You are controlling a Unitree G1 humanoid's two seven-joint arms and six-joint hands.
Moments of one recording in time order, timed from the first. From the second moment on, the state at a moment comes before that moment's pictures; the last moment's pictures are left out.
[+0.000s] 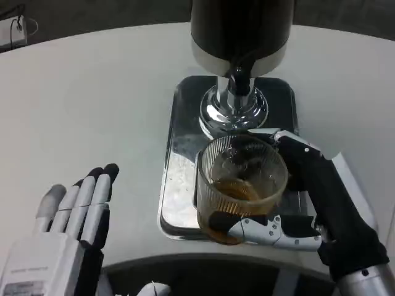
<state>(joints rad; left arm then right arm) 0.39 0.22 0.02 -0.58 1.01 -0.18 0.26 -0.09 -0.13 0.12 -0.38 -0.27 -0.20 0.01</state>
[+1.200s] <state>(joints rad) 0.55 0.09 -0.20 -0.91 1.43 -0.13 0.01 0.11 -0.25 -0.01 -0.75 -0.18 -0.20 0.17</state>
